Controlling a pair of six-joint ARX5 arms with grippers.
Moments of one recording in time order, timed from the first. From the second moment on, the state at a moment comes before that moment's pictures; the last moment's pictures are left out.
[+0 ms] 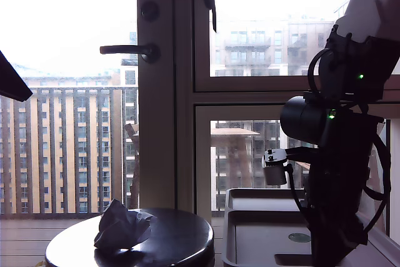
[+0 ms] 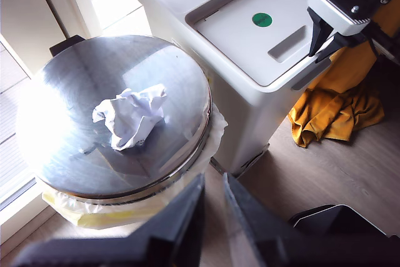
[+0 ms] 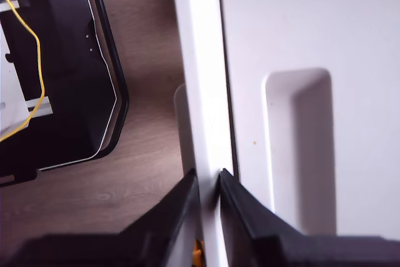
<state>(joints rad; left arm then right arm) -0.18 0.93 0.63 -0.49 0.49 0.37 0.39 2.01 1.00 -0.39 -0.11 -1.00</state>
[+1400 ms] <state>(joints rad) -0.21 1.35 0.63 -0.04 0.39 0.37 0.41 1.52 1.00 -0.50 -0.01 -0.98</state>
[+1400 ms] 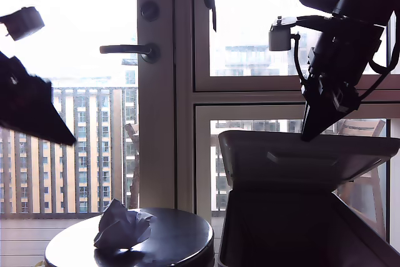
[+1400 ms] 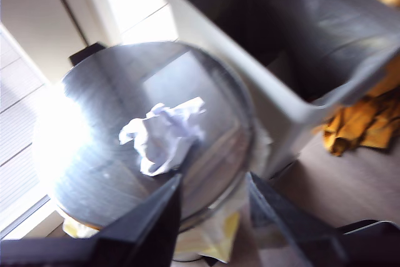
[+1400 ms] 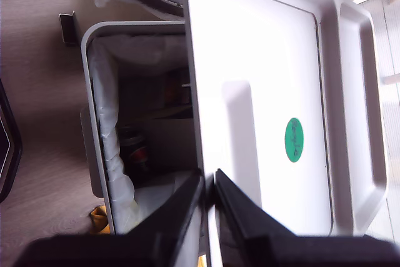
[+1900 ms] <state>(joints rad) -0.23 1.75 0.94 -0.03 0.32 0.28 0.41 1.52 1.00 -0.48 -0.01 -0.98</state>
